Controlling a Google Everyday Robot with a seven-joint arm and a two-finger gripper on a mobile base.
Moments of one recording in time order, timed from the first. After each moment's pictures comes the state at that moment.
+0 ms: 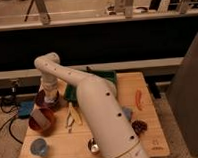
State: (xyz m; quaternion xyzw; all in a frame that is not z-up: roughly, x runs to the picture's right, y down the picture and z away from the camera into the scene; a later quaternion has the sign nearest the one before) arm -0.300 0.068 0.896 -0.33 -0.27 -0.34 0.84
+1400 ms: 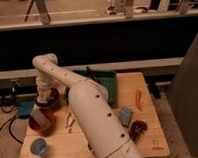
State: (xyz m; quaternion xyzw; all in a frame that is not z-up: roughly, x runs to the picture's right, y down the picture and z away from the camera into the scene) arm -0.347 0.078 0.894 -0.33 -0.34 -0.34 0.81
